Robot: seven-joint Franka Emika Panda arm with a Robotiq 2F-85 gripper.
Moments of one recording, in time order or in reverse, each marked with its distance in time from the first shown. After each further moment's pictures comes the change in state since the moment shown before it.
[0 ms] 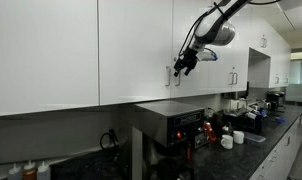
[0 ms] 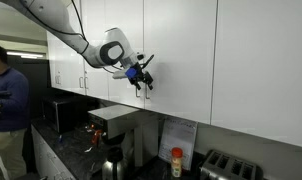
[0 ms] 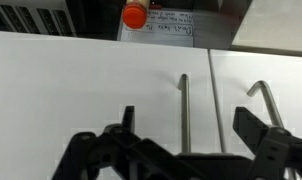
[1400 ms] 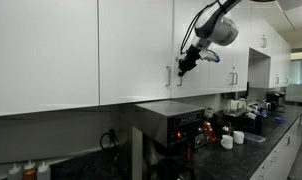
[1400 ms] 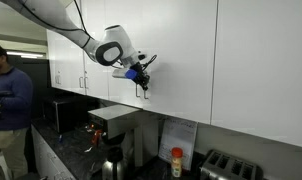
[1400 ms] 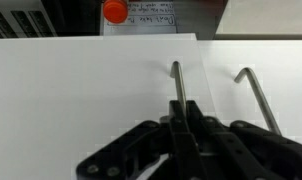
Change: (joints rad) arm 0.004 -0.034 -0.013 -0.032 0.298 0.023 -0.207
